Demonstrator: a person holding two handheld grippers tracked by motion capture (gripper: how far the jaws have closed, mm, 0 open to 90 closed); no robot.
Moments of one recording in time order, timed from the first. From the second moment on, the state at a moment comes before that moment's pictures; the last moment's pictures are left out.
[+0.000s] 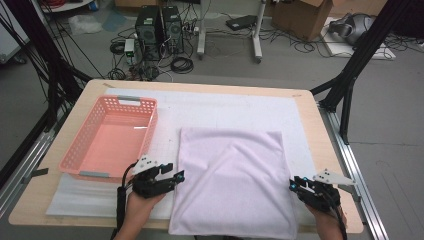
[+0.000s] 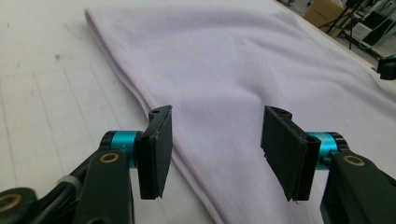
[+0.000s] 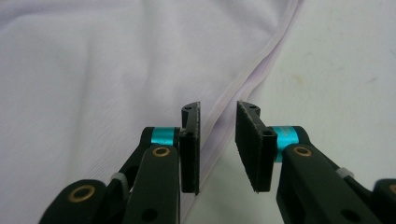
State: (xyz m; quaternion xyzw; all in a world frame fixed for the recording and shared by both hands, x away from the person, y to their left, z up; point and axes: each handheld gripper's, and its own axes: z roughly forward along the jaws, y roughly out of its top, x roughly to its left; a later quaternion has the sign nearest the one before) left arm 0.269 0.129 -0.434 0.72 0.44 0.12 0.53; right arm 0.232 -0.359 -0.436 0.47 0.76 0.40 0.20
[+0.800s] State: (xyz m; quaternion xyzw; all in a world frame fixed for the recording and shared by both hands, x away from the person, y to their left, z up) left arm 0.395 0.100 -0.422 0.72 0.47 0.15 0.49; right arm 0.373 -0.341 -0.426 0.48 0.76 0.39 0.21
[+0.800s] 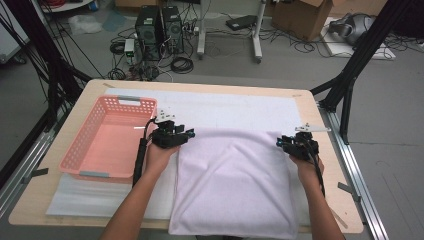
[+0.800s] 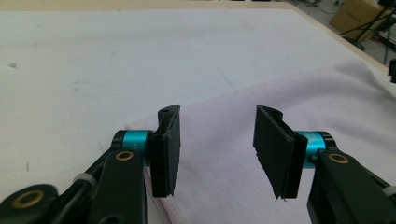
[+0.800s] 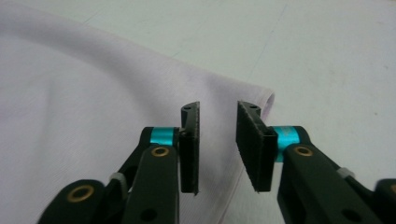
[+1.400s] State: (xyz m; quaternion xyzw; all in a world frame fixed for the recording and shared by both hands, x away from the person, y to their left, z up) left arm 0.424 0.092 -0.452 0.73 0.51 0.18 0.42; right arm 0.420 -0.333 -0.445 0.51 0.77 0.34 0.20
